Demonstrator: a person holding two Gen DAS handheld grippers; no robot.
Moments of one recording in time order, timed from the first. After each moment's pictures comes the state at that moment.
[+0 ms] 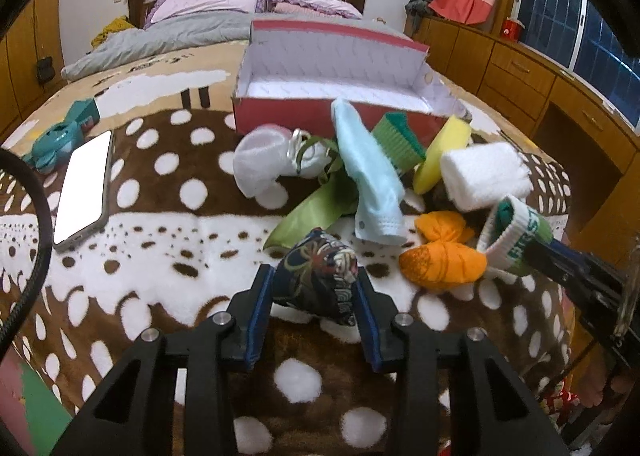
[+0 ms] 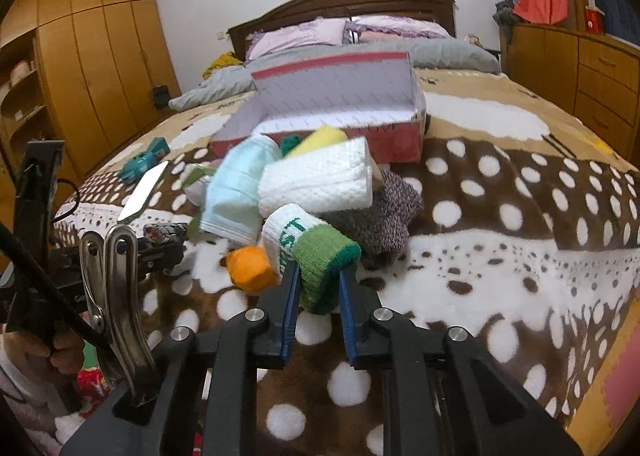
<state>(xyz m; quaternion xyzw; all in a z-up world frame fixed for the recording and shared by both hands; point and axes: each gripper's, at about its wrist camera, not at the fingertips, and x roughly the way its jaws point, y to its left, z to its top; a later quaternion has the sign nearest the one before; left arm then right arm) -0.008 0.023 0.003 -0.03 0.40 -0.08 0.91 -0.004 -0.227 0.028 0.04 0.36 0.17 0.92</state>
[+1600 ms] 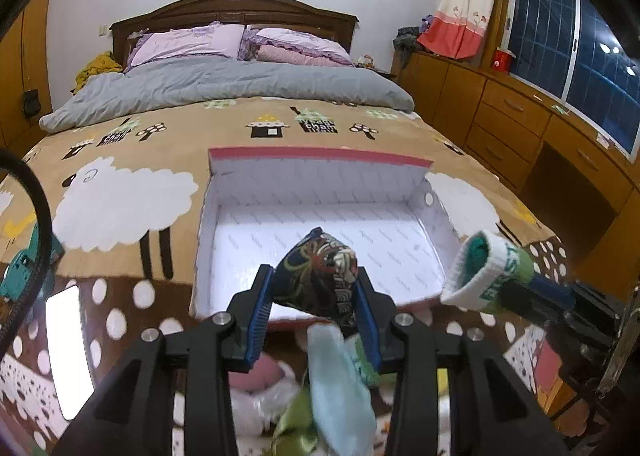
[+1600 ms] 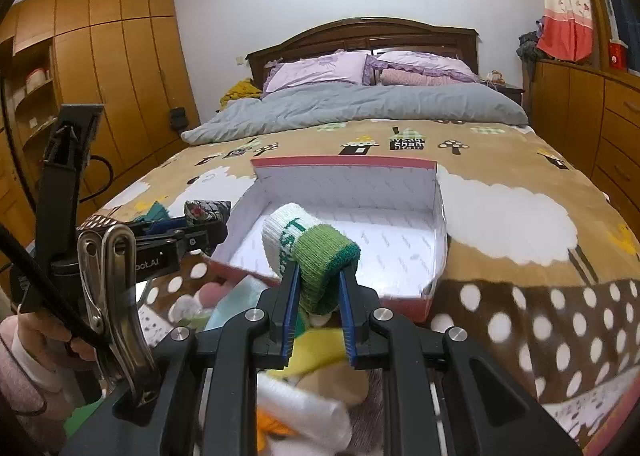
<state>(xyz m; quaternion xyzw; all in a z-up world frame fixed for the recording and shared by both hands) 0.142 0.000 0.098 -0.03 0.35 -0.10 0.93 0.117 -0.223 0.104 0.03 0.31 0.20 0.93</state>
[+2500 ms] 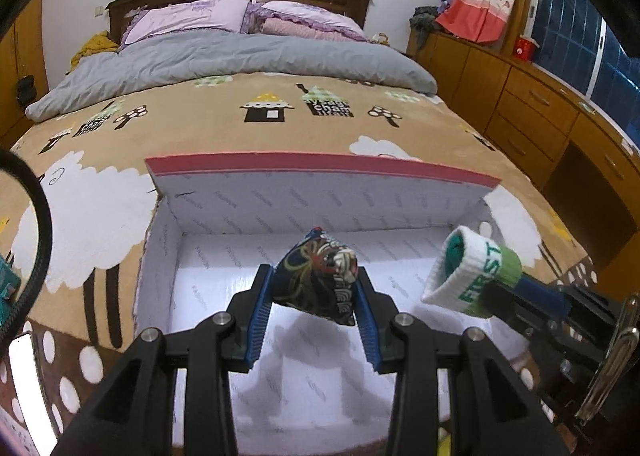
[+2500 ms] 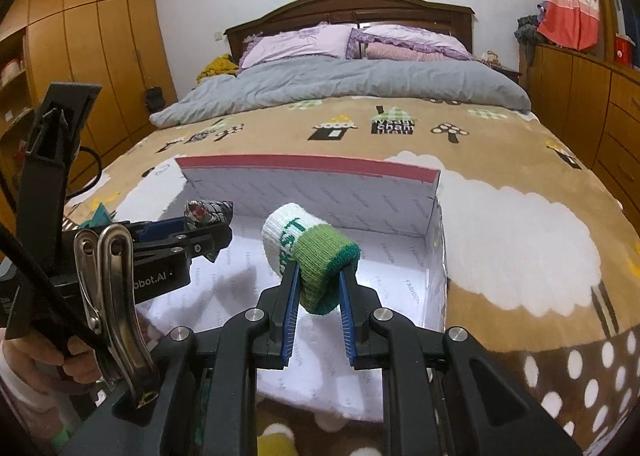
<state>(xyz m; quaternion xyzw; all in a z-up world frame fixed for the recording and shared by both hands) 0.264 -0.023 0.056 -0.03 0.39 -0.08 0.91 0.235 -0.216 0.067 0.01 0.36 0.18 0.92</state>
